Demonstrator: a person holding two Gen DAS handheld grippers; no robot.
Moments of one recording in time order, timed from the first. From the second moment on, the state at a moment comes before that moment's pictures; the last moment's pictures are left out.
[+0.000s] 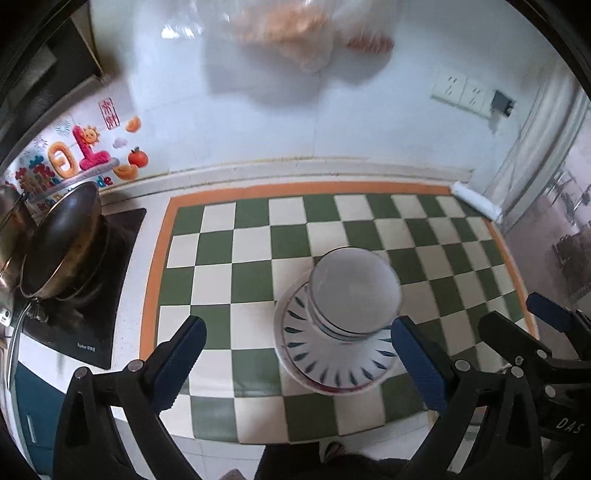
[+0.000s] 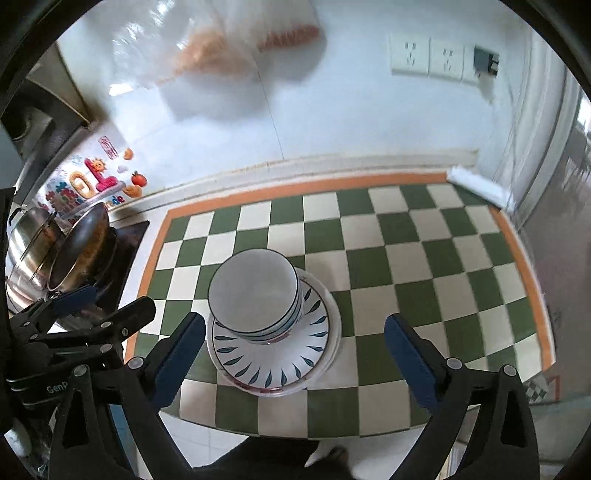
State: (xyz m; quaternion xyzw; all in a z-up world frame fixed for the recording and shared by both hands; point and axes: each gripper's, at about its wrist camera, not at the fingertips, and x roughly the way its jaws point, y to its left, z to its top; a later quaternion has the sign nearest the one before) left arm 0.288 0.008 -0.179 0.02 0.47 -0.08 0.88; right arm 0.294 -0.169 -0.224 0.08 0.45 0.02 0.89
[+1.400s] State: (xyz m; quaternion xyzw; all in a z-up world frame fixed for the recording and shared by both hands) left arm 0.024 0.053 -0.068 -0.01 0.37 -0.01 0.93; right arm 0.000 -0.142 -0.078 0.05 0.32 0.02 0.95
